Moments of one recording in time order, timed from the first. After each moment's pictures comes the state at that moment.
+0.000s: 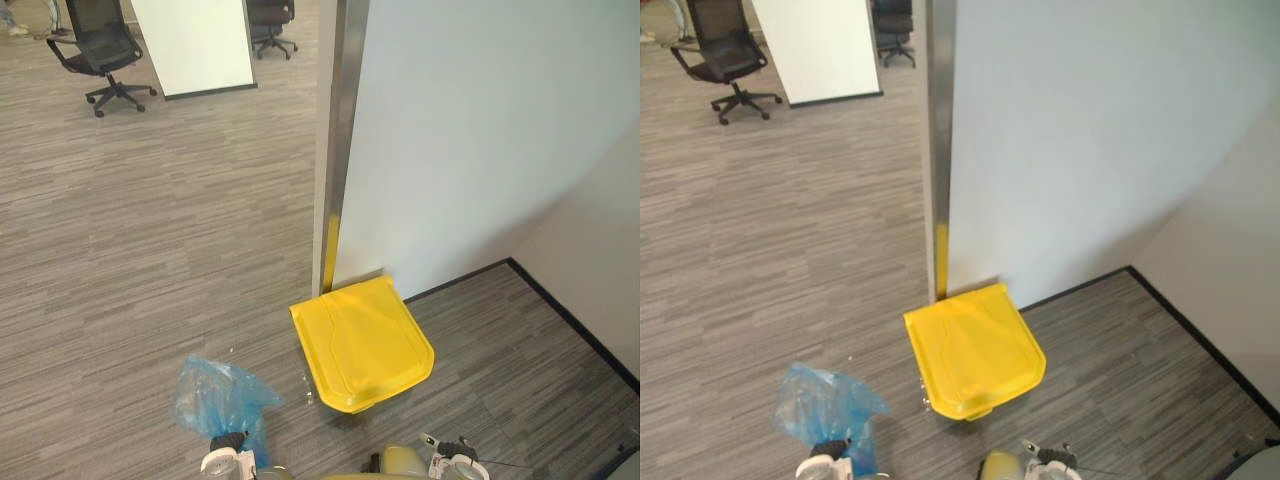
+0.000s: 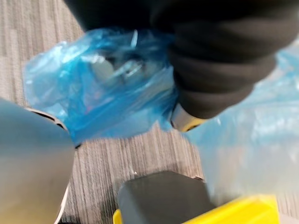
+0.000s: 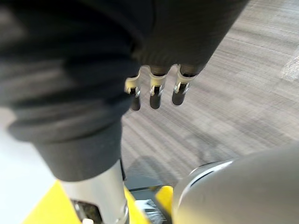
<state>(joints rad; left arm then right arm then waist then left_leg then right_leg) 0.03 0.02 0.22 1.01 0.00 0.01 0.21 0.00 0.03 -0.41 0.97 0.00 0.02 -0.25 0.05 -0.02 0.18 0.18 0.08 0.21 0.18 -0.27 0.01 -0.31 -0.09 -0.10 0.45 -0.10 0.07</state>
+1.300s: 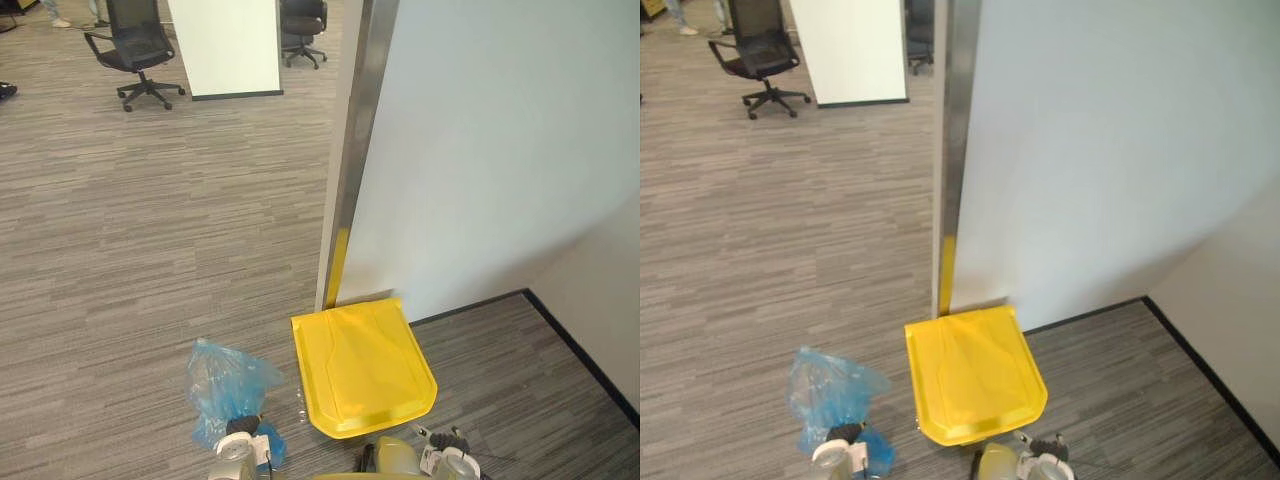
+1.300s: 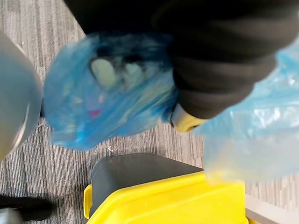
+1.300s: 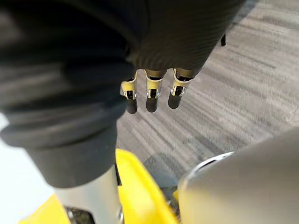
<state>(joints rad) 0.01 -0.02 0.18 0.98 0.00 0.01 0.21 0.08 0.06 -0.41 0.94 0.00 0.03 -0.27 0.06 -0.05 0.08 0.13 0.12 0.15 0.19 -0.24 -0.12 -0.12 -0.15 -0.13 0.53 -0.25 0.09</state>
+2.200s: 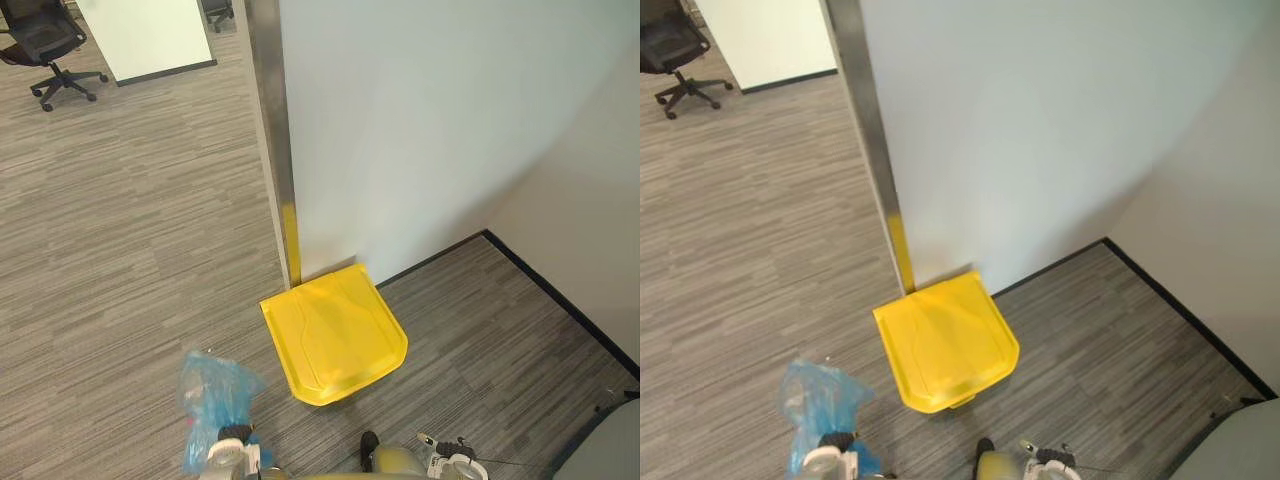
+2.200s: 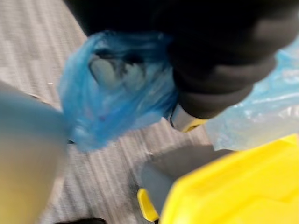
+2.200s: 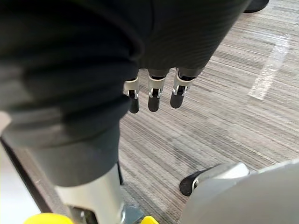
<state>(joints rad) -0.01 0.03 0.14 0.96 0.00 0.01 0.21 0.02 0.02 -0.38 0.99 0.00 0.03 -0.26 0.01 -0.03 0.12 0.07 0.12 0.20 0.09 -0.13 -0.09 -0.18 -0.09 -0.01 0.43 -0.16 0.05</state>
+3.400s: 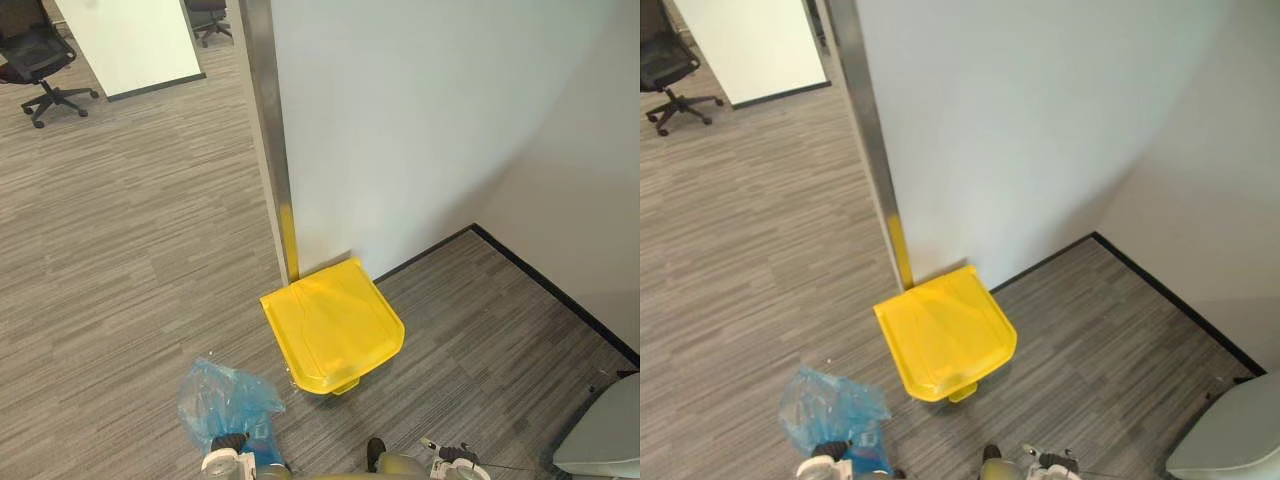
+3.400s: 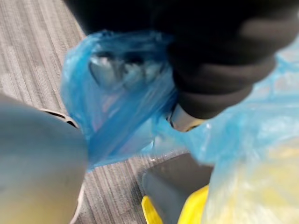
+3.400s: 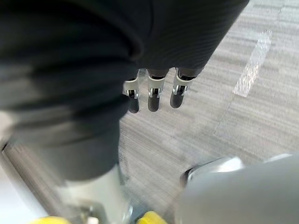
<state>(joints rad) 0.00 0.02 0.16 1.03 -0.02 0.01 0.21 -0.02 0.00 -0.41 0.99 0.00 0.03 -0.26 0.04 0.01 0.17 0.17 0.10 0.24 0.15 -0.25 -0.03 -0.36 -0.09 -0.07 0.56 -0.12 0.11</state>
